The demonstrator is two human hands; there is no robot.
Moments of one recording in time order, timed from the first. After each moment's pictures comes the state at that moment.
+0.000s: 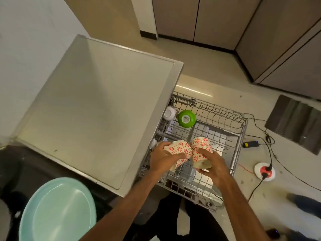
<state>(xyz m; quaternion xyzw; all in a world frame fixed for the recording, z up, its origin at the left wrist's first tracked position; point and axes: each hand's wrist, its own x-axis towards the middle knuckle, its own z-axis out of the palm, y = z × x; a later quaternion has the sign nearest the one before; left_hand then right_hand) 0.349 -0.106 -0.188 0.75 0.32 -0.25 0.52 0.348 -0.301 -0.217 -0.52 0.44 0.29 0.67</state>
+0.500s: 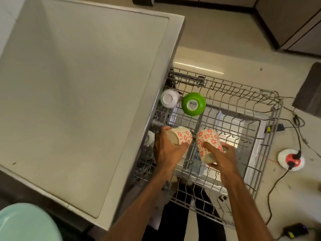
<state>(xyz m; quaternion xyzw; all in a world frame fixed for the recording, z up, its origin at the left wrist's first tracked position) 0.389 -0.120 -0.335 0.85 0.30 -0.17 0.39 0.371 -0.293 -0.364 -0.60 0.46 0.23 0.61</state>
